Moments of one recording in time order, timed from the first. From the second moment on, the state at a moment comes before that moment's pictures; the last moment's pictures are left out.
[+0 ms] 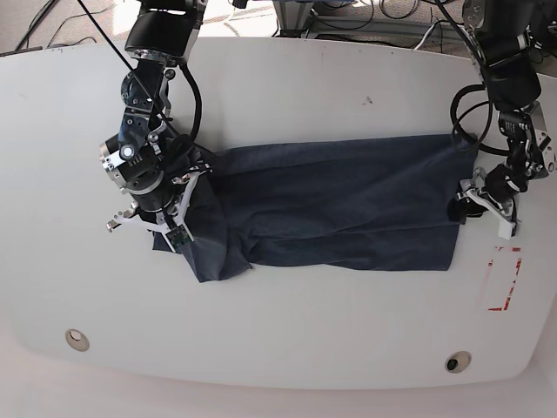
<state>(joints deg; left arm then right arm) -15.4 -22.5 -23.9 51.4 -31.7 -38.8 42.5 3.2 -0.5 12.3 106.3 -13.9 40.8 -53.3</state>
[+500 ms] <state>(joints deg) -15.4 -22.5 -23.9 51.4 -31.5 -38.8 42.5 3.2 -0.5 12.3 106.3 -13.9 40.8 -53.3</state>
